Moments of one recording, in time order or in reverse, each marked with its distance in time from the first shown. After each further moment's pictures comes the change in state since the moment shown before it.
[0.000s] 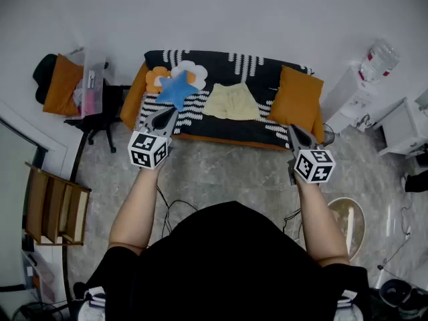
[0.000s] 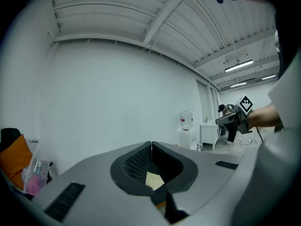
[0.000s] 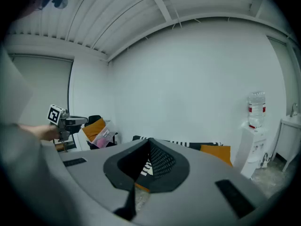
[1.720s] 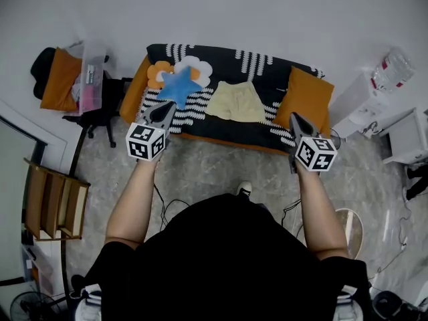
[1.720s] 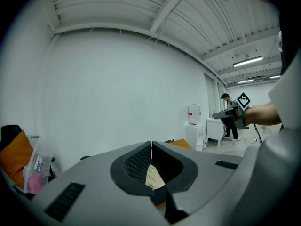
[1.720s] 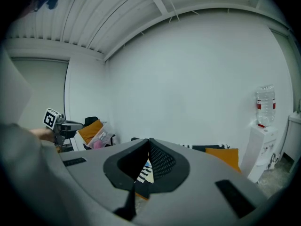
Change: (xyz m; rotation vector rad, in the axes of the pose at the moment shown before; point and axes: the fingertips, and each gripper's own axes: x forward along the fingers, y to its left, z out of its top) left arm 0.081 0.059 -0.026 -0.020 0.093 0.042; right arm 0.117 -0.052 0.018 0.030 0.004 0.023
